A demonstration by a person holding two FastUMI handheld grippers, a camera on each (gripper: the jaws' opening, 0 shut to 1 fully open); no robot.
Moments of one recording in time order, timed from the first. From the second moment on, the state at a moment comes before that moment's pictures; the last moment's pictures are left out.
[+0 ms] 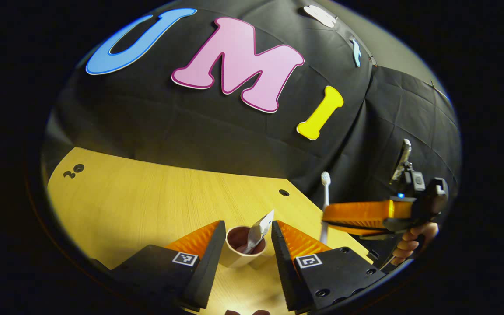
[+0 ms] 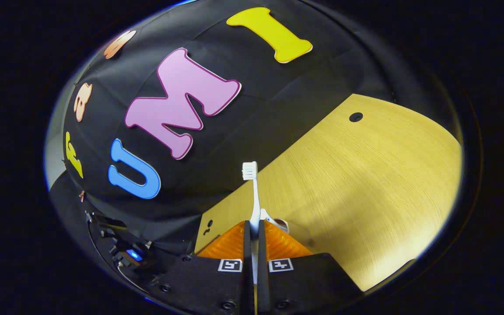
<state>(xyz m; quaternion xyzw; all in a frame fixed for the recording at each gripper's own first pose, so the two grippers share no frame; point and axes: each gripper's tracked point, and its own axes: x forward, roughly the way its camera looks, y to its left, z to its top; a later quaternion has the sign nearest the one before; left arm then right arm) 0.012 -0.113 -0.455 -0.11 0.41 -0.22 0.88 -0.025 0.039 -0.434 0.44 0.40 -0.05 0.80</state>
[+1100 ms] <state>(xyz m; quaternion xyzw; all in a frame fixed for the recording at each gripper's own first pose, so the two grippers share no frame) -0.066 -0.007 -0.436 -0.09 0.47 -0.13 0.87 0.047 0.106 -0.486 0.24 0.36 0.09 0.90</state>
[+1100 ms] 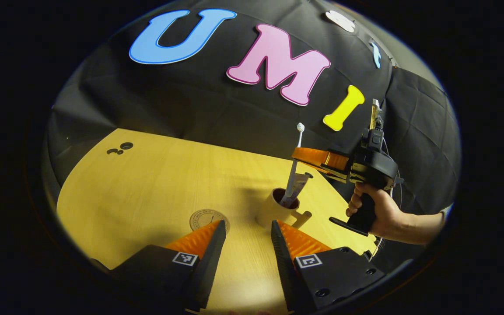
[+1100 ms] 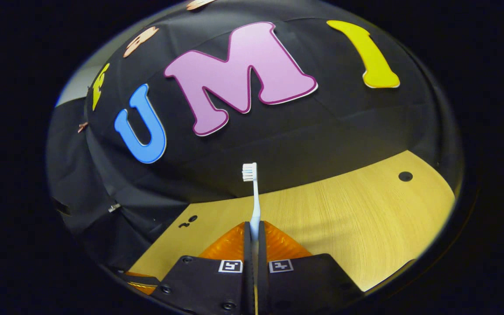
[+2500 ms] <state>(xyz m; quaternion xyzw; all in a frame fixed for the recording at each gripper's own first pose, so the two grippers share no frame) -0.082 0.015 -0.444 -0.10 0.48 -0.09 0.87 0.014 0.113 -0.489 0.15 0.38 0.13 0.90</state>
